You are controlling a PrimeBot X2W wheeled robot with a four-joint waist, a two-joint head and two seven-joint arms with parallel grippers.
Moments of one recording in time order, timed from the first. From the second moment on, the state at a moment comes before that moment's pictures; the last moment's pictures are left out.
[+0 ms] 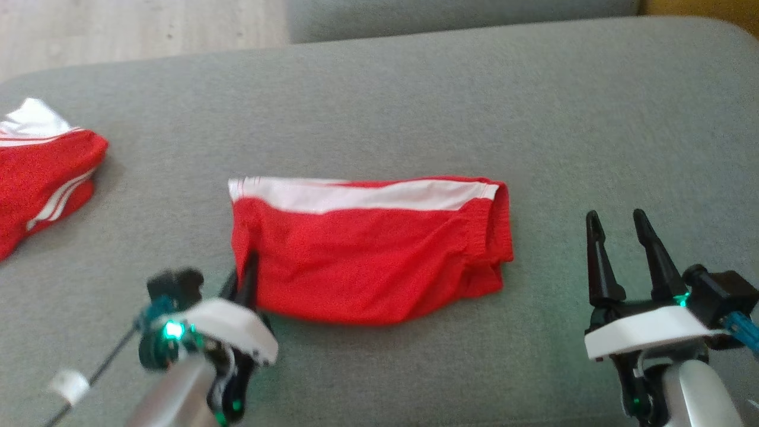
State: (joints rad) left arm -0.40 0.21 -0.58 0.67 -0.83 -0.03 -0.13; right arm -0.03 -0.05 0.02 0.09 0.23 0.12 -0.11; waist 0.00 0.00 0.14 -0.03
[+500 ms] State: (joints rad) left arm -0.25 0.20 -0.54 0.53 -0.85 0.04 -0.22; right arm -0.03 -0.05 0.01 0.09 0.23 0.12 -0.09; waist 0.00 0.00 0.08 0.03
